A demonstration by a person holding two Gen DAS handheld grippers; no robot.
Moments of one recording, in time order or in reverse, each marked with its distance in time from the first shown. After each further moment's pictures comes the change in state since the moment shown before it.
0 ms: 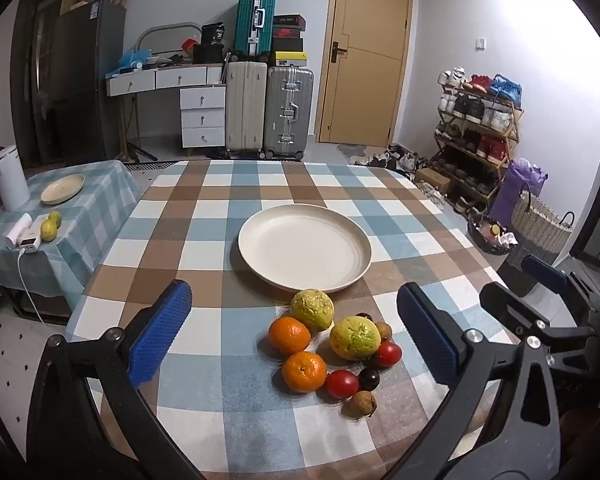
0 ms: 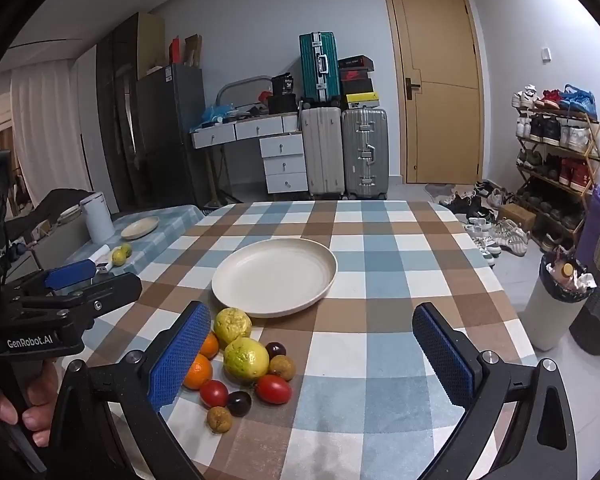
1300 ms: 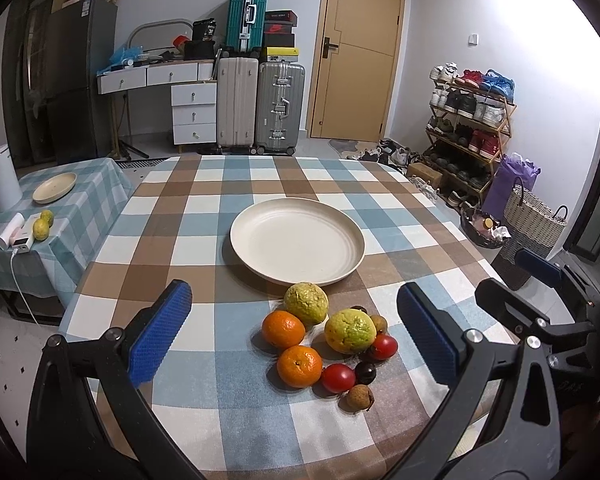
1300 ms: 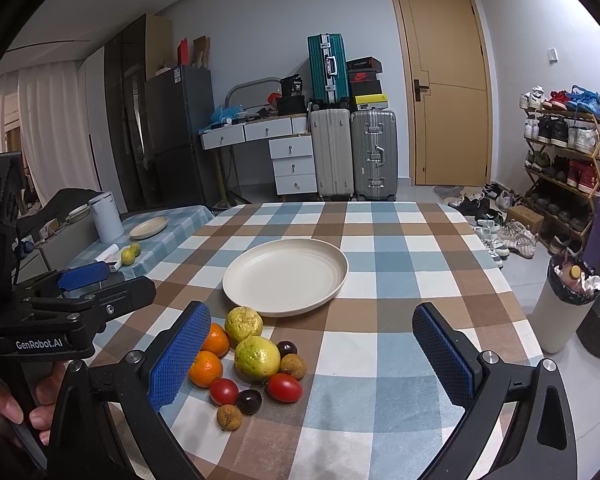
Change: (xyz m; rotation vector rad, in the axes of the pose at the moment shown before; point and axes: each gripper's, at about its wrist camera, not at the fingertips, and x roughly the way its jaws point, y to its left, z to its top) left arm 0.002 0.001 -0.005 0.007 0.016 -0.022; right arm -0.001 0.005 -0.003 -0.004 -0.002 0.033
